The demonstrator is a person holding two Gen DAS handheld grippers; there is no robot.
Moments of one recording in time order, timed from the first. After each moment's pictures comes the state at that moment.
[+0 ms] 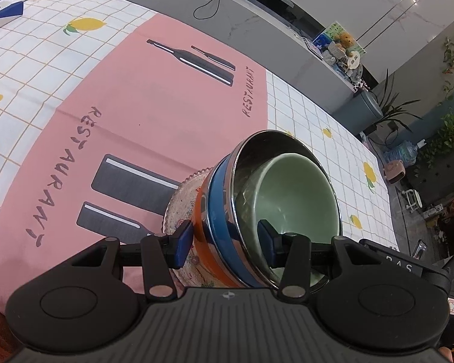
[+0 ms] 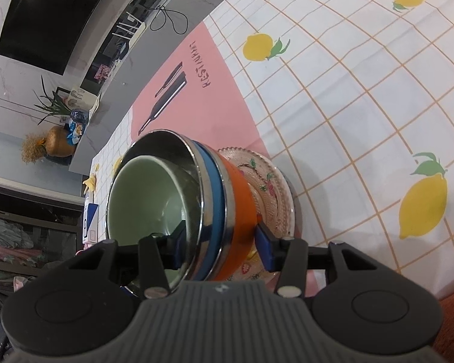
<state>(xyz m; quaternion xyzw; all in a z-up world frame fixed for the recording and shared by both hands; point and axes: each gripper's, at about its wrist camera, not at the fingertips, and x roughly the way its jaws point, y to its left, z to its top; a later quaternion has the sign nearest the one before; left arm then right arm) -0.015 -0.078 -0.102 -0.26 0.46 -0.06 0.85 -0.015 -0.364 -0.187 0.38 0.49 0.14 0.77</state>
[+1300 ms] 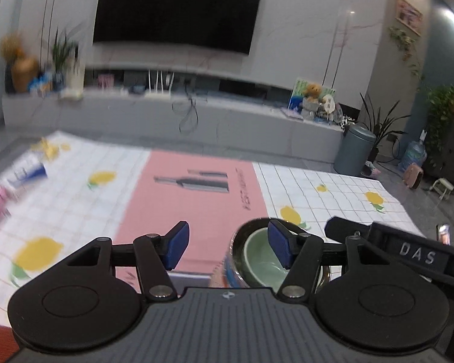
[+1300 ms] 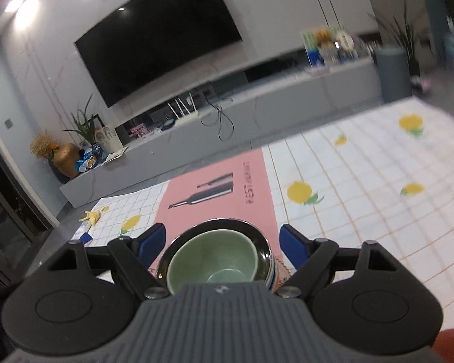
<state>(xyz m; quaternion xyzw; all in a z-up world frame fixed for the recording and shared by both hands) -0.107 -0.098 -0.006 -0.05 0.26 -0.03 0.96 -0.098 -0.330 -0.093 0.19 0.24 0.13 0.94</state>
